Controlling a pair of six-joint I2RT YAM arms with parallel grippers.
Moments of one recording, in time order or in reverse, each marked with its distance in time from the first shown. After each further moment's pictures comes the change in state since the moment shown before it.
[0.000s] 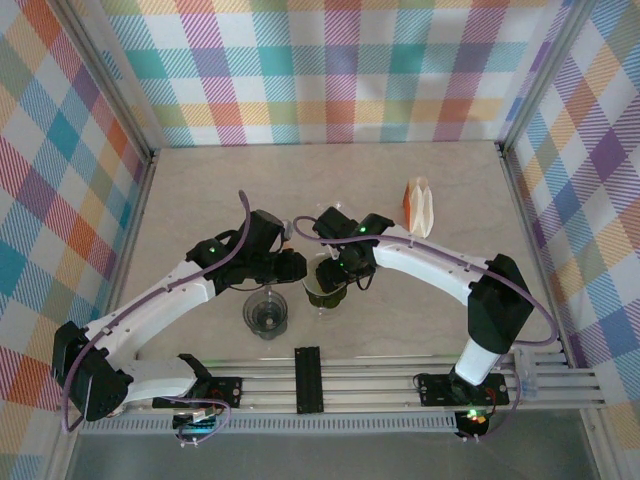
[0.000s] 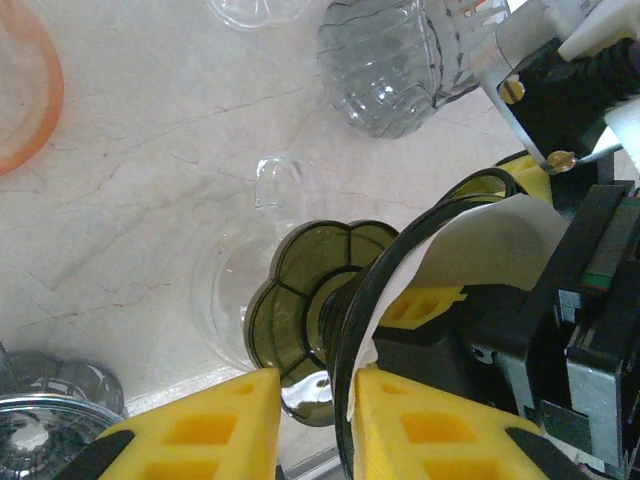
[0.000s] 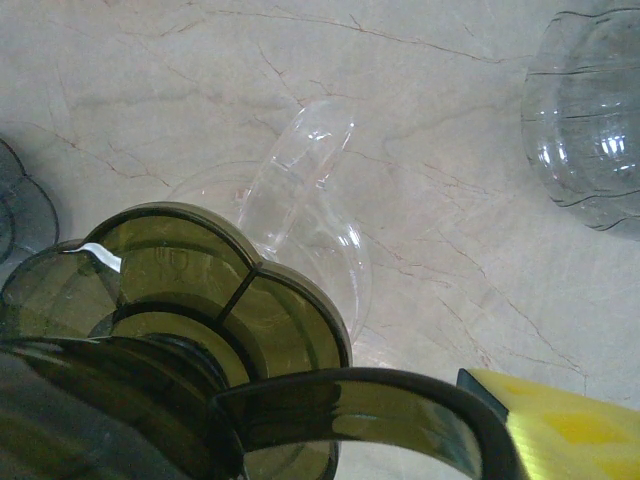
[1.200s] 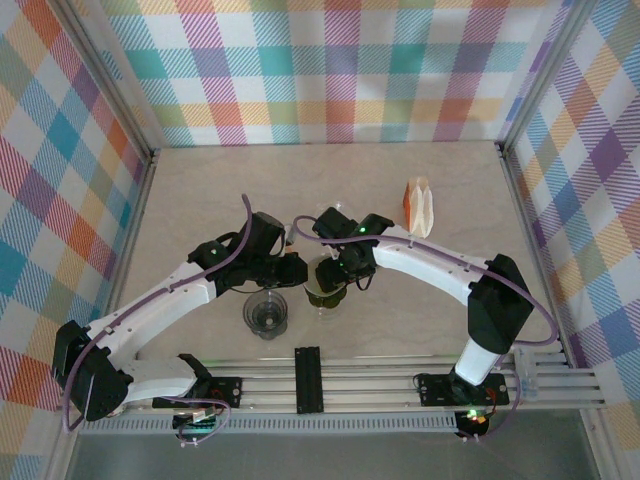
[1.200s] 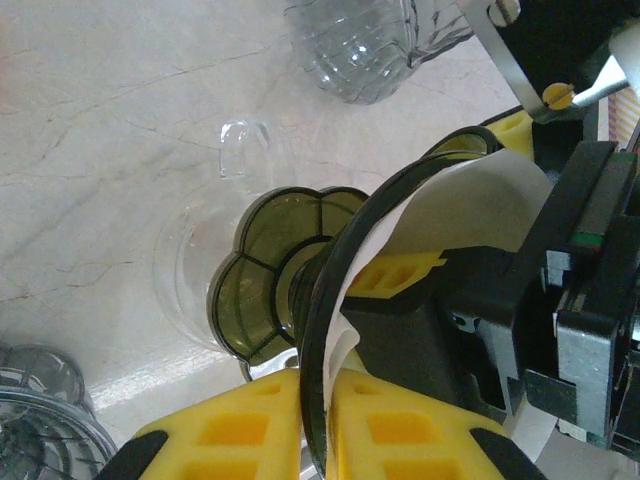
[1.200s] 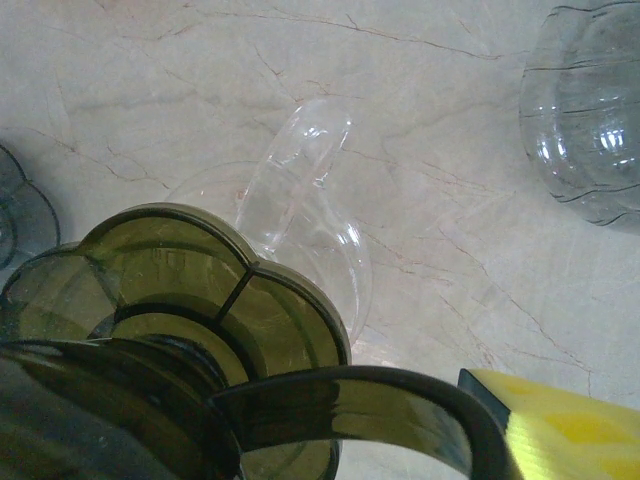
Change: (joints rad) left arm 0.000 0.000 -0.028 0.026 0.086 -0.003; right arm 0.000 0.000 0.000 0.000 0.003 0.022
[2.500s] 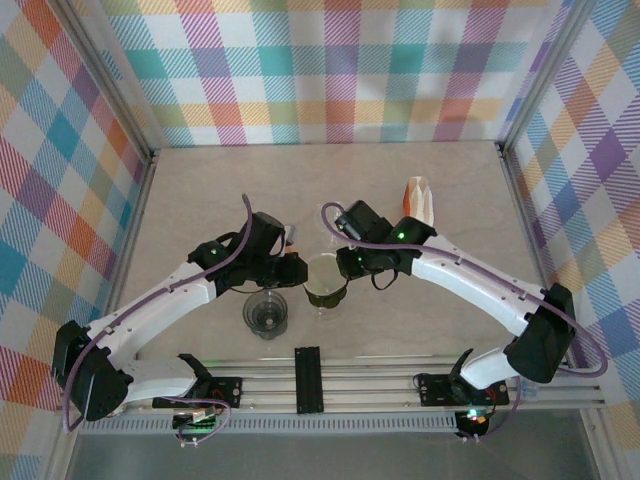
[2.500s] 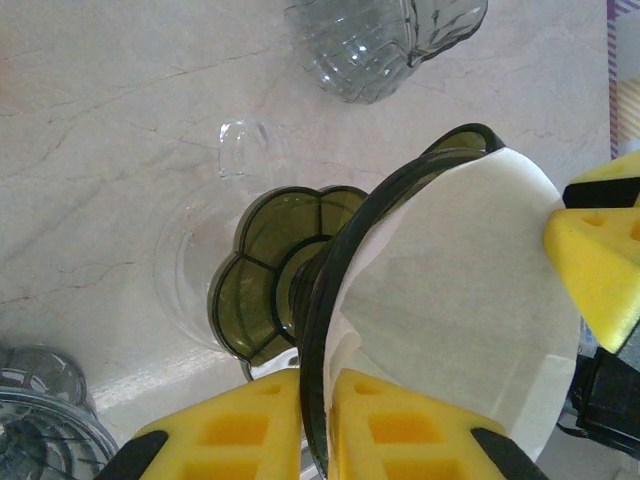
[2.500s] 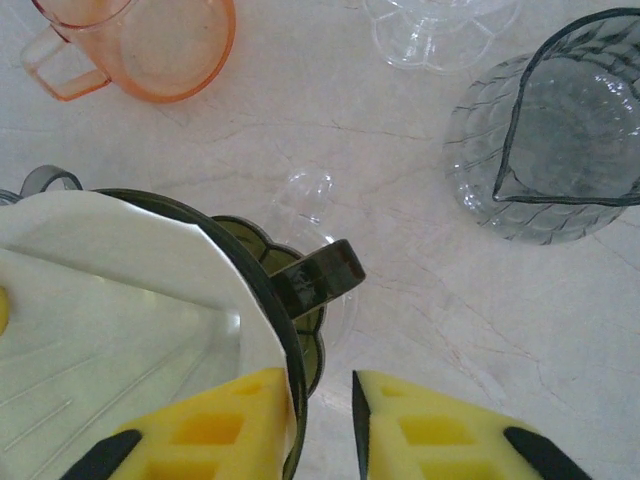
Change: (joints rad) left arm 0.000 0.000 0.000 0.000 0.000 0.003; right arm 0.000 -0.248 -0.056 0.040 0.056 0.053
